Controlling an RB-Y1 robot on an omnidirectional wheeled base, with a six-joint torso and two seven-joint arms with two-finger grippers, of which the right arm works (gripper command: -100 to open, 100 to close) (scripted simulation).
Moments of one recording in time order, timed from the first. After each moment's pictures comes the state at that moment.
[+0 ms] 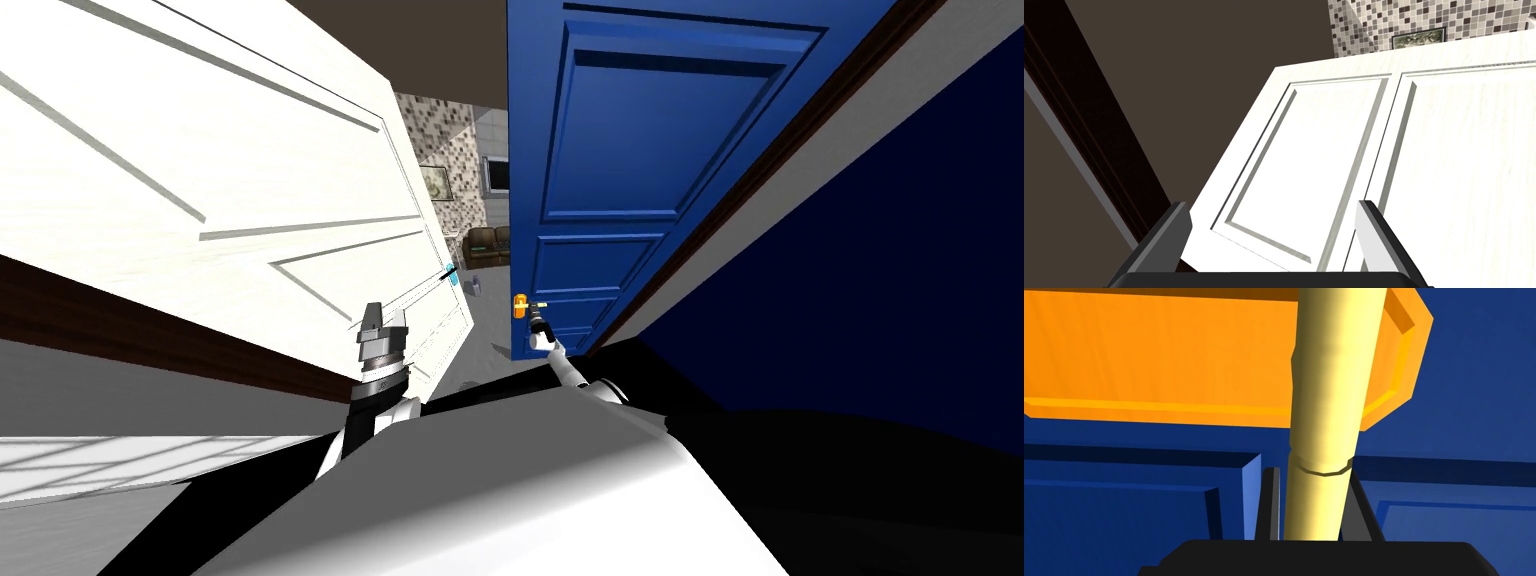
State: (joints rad) arm -0.27 -0.06 0.08 -0.98 -0.54 -0.38 0.44
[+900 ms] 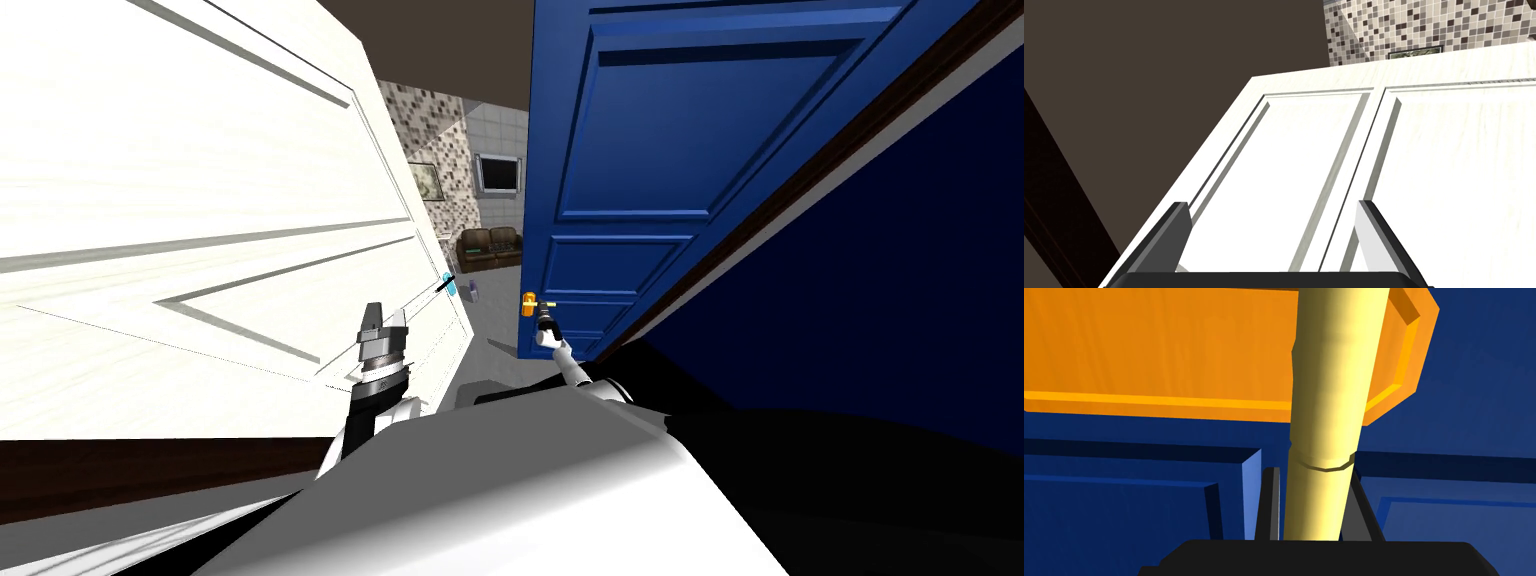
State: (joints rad) arm -0.29 -0.08 -0.03 -0.95 -0.56 -0.38 0.46
